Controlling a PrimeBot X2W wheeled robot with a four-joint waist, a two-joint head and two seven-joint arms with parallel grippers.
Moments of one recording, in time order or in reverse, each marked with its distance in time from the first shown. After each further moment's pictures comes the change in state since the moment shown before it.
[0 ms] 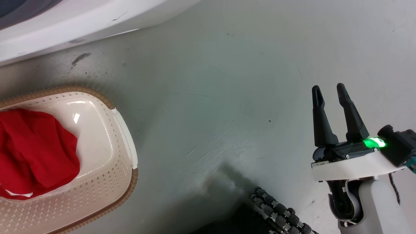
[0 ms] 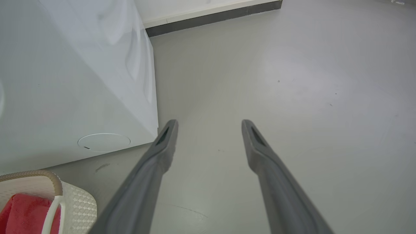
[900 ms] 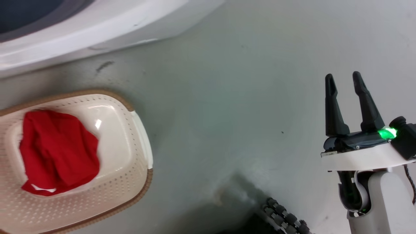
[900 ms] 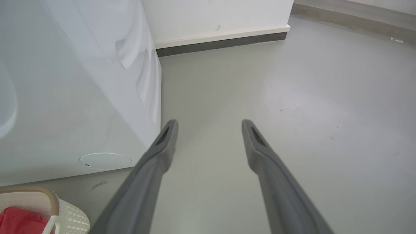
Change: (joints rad) left arm 0.005 -0.034 -0.069 0.087 -0.009 -0.019 -0.382; right arm -0.039 0.001 -0.056 -0.007 -0.086 0.000 0.000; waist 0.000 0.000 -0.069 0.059
